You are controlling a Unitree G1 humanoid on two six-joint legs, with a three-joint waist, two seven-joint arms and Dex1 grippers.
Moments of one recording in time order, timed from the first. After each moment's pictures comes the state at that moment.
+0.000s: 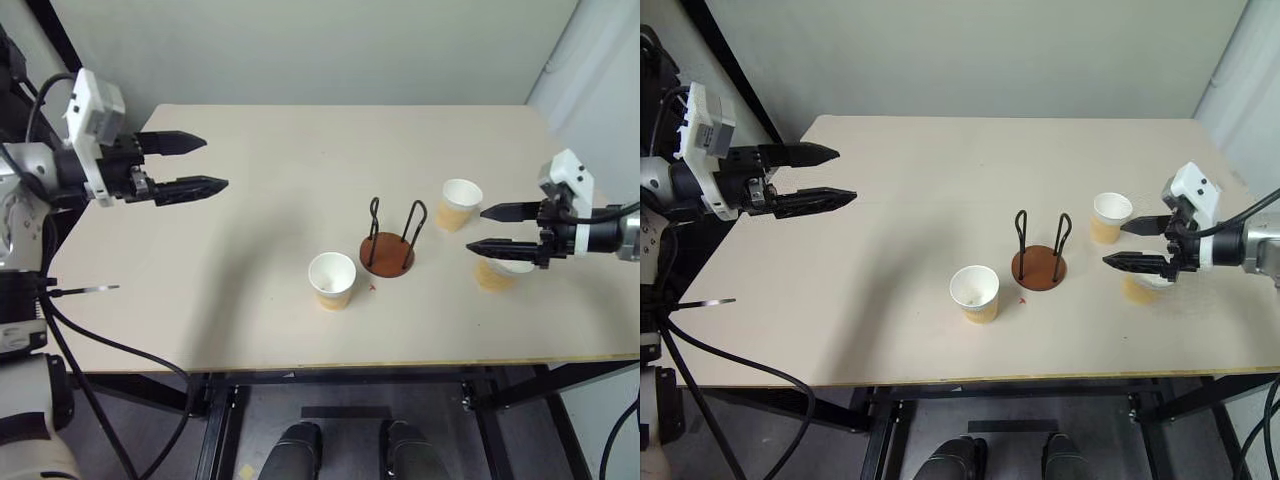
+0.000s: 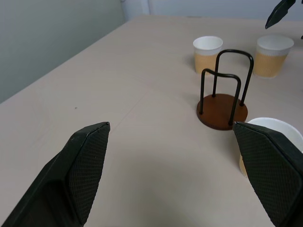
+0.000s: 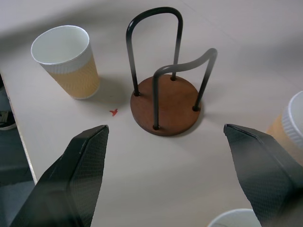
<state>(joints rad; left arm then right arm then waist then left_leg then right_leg) -0.85 1.01 0.13 0.28 -0.49 0.51 -1.29 -0.61 -1.04 -0.07 -0.08 0.50 0.79 1.18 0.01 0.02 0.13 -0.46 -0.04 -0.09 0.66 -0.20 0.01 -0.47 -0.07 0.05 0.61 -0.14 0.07</state>
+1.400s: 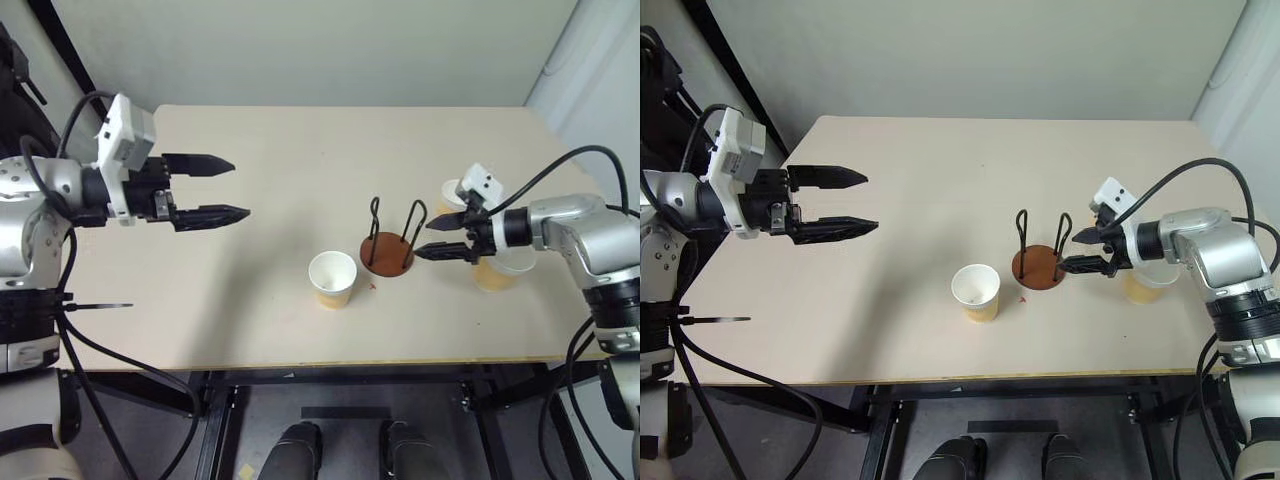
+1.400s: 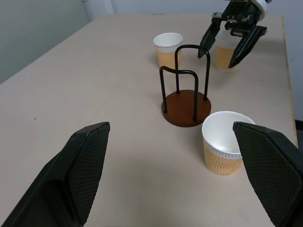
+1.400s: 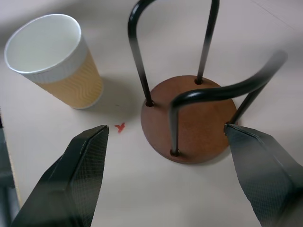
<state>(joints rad) -0.76 0.99 0.15 0.12 -0.53 0.54 -1.33 -0.85 -0.81 0.22 0.15 0.33 0.80 1.15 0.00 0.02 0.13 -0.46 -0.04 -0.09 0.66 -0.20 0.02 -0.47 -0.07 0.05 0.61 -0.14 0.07</state>
